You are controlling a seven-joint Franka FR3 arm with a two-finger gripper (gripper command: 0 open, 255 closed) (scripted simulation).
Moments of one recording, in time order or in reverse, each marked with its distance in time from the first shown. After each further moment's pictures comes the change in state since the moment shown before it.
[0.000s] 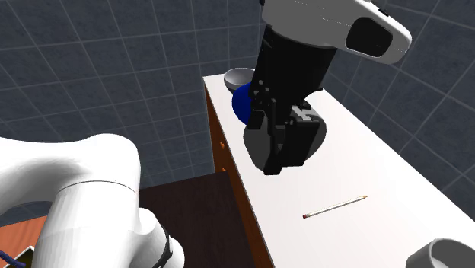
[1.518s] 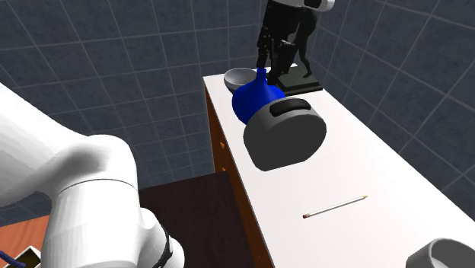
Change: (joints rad) arm 0.128 0.510 0.380 0.337 0.219 0.214 0.442
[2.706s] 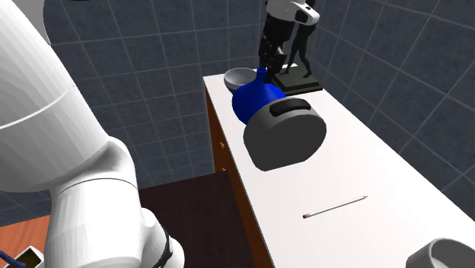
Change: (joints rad) arm 0.051 0.291 0.109 0.157 -0.065 0.141 0.174
